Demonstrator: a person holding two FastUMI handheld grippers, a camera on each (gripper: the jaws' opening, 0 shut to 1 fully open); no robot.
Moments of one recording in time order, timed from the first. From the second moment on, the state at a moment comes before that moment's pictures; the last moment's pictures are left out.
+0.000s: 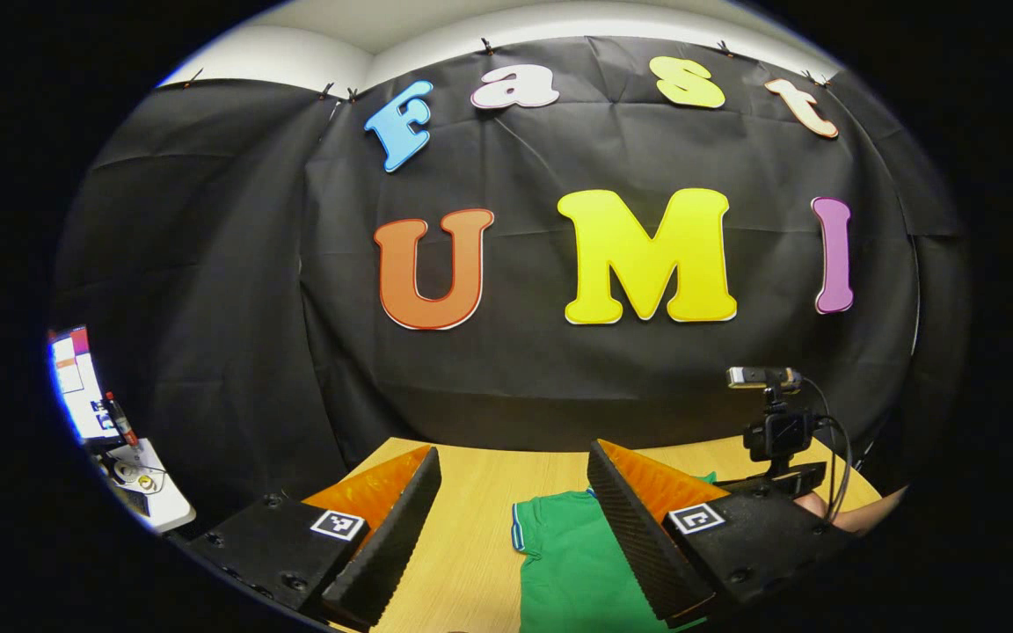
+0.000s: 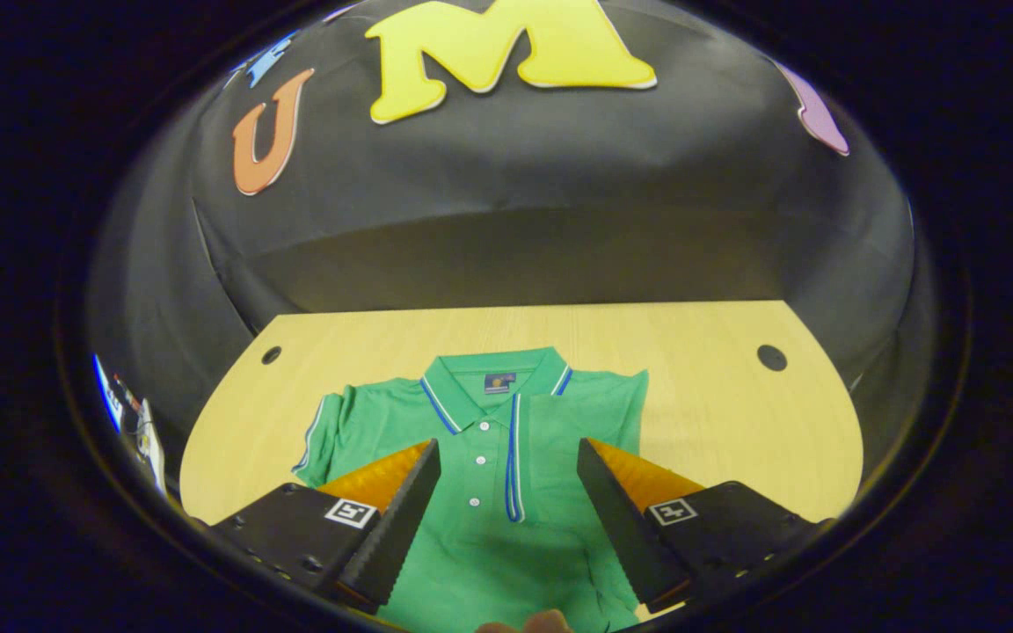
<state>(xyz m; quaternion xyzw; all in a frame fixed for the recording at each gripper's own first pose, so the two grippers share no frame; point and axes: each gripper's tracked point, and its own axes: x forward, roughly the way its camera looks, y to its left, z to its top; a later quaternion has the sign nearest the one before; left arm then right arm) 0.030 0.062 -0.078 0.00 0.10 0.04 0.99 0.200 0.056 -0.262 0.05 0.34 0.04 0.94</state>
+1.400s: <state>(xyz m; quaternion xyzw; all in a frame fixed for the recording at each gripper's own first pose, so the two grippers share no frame) 0.142 0.077 -0.390 -0.09 0.37 -0.03 0.92 -0.017 -0.063 -0.109 -0.02 0.24 -0.09 0.97</state>
